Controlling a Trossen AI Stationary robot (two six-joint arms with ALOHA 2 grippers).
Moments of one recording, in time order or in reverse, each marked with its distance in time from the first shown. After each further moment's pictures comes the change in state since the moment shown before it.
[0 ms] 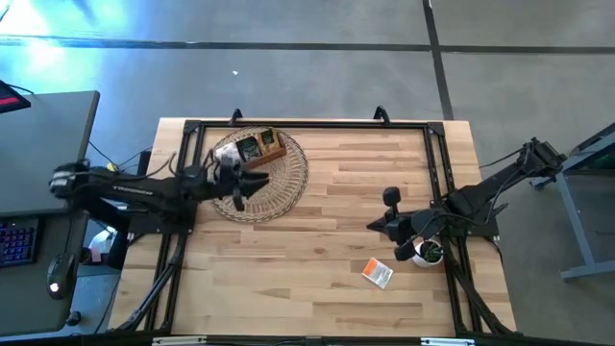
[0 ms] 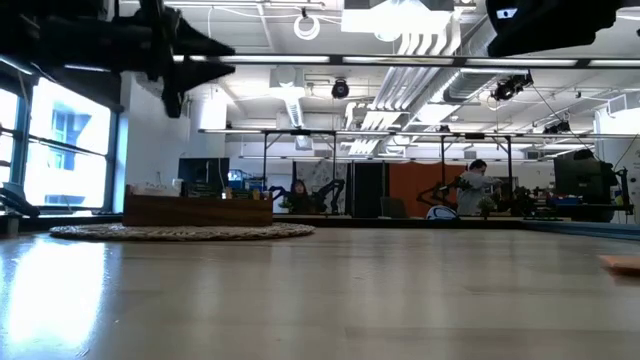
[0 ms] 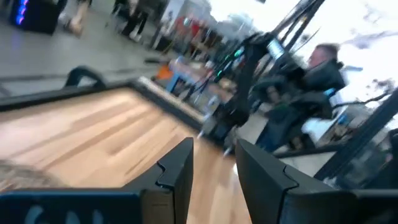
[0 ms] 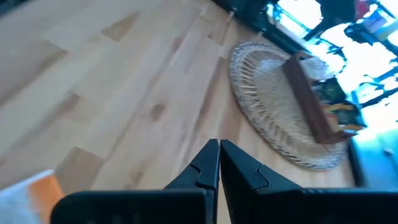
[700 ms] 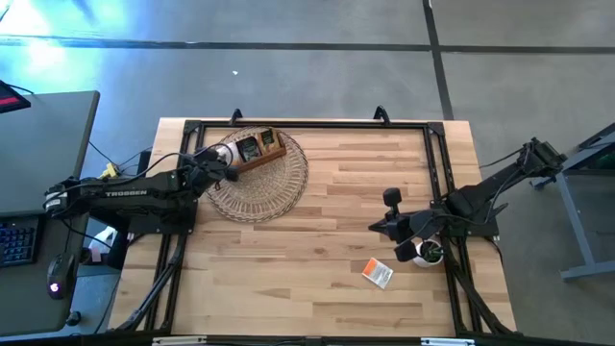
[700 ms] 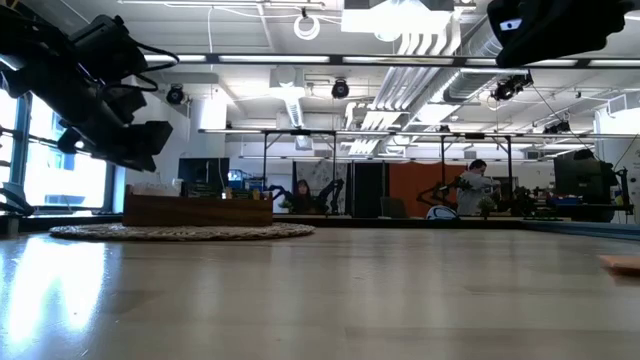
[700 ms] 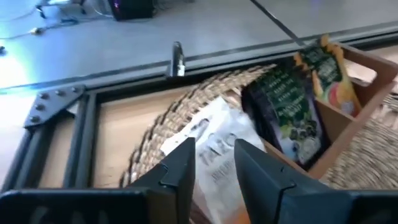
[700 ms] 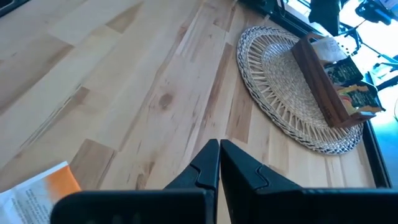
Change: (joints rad) left arm 0.228 -0.120 0.000 -0.915 -0.709 -0.089; right arm 0.000 0.000 0.000 -0.052 -0.021 0.082
